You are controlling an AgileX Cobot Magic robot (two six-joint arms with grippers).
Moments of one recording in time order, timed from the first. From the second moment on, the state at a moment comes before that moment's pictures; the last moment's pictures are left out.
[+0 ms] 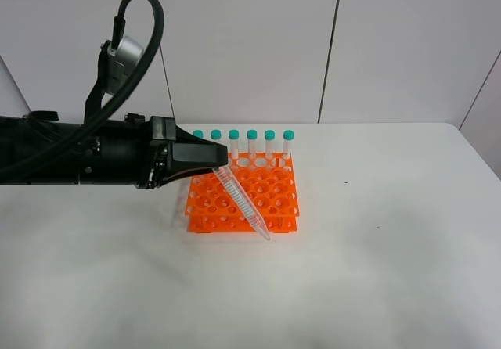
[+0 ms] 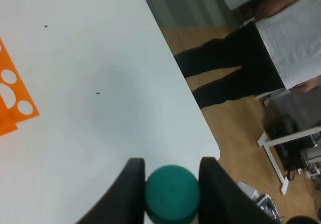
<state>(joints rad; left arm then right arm) -0.39 1.34 -0.68 -1.66 0.61 1.16 0.04 0.00 -0.50 0.03 1.03 -0.01</state>
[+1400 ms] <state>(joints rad) -0.39 1.31 -0.90 -0.83 0.28 0.64 0.04 0.00 -0.50 0.03 1.03 -0.01</state>
